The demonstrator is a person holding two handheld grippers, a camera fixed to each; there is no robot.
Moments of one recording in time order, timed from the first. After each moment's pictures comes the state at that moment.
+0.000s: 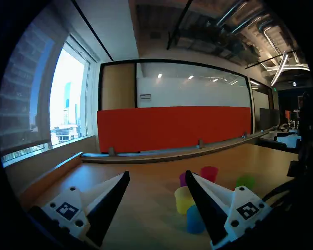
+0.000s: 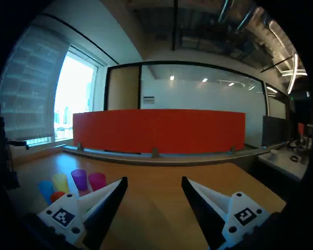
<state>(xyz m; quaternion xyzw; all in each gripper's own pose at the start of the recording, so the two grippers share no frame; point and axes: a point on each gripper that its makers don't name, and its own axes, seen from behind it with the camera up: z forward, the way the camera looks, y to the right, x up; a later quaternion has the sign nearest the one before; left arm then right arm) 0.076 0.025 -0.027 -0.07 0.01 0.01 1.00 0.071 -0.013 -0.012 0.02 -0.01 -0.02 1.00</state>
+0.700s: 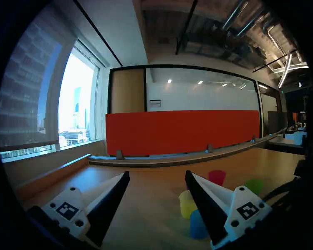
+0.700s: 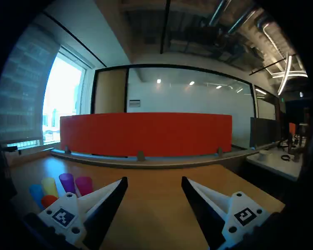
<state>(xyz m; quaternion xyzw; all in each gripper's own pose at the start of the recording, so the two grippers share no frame) 0.068 0.025 -0.020 -0.02 0.03 0.01 1.00 0.077 0.012 -0.011 -0.04 0.00 -0.02 1.00</state>
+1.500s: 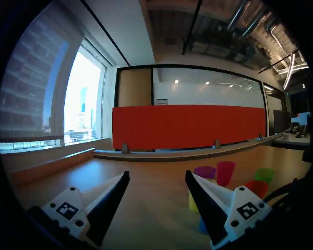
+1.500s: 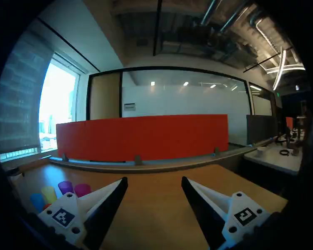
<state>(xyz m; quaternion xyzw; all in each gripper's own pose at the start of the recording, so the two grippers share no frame) 0.016 0.013 -0.010 0.00 0.04 0.00 1.00 0.091 0.018 -0.009 -0.05 0.02 0.01 1.00</state>
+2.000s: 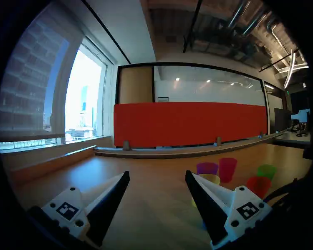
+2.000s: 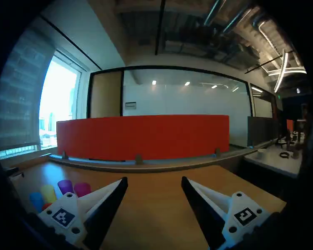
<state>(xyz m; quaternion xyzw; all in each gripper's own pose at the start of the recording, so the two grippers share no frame) 0.004 0.007 -0.009 0.00 0.03 0.00 1.00 0.087 0.013 -0.003 -0.05 0.01 0.00 1.00</state>
